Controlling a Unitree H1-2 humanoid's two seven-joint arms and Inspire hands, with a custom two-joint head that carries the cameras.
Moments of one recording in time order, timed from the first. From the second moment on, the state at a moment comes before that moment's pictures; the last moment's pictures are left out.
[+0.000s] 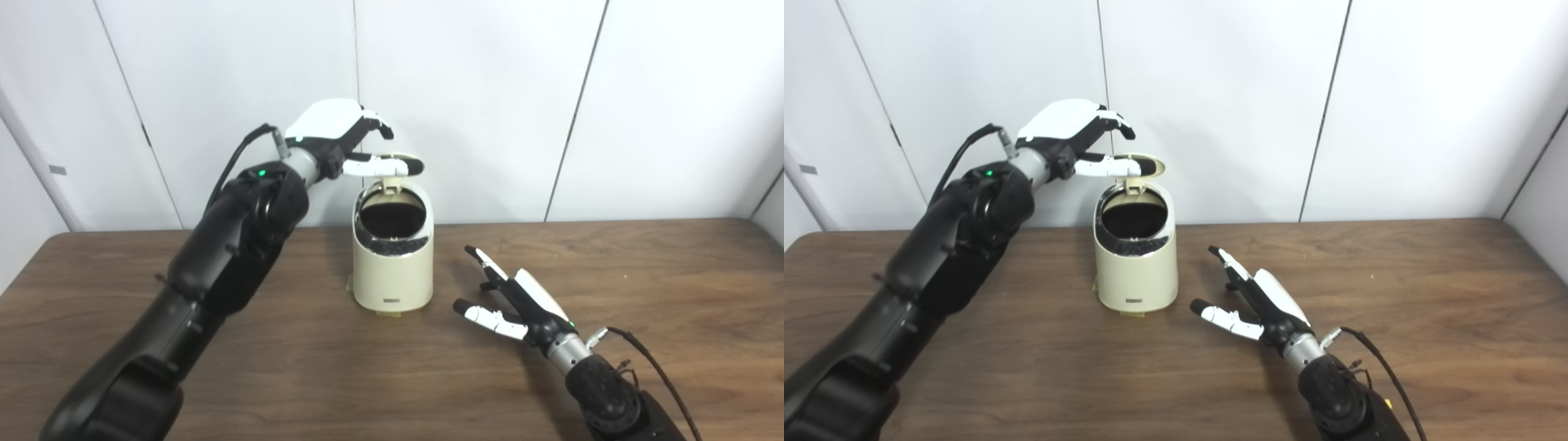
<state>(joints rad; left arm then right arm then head) -0.90 0.34 -0.43 0.15 0.75 0.24 -0.40 -0.35 -0.25 0.21 0.22 -0.38 -0.06 0.09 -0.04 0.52</state>
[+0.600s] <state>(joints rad) -0.67 0.34 -0.40 -0.09 0.76 0.25 -0.45 -0.34 -0.25 0.21 0.22 -0.39 -0.06 0.09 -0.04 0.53</state>
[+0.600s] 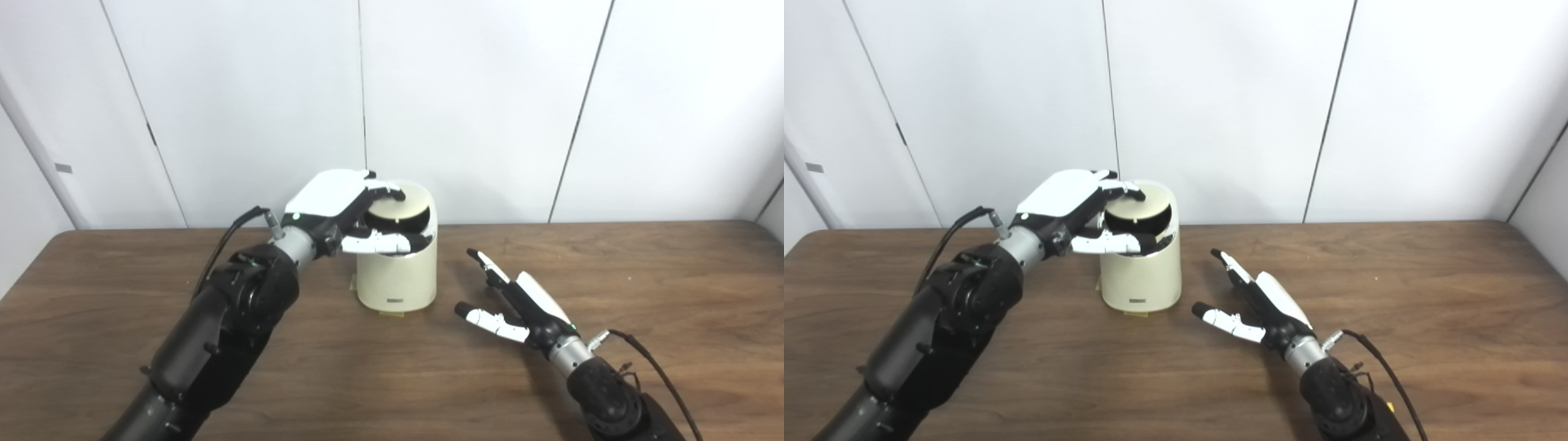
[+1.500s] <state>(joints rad) -0.59 0.35 -0.40 -0.14 0.93 0.13 -0.42 -0.34 -0.25 0.21 0.21 -0.40 -0.04 0.10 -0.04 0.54</state>
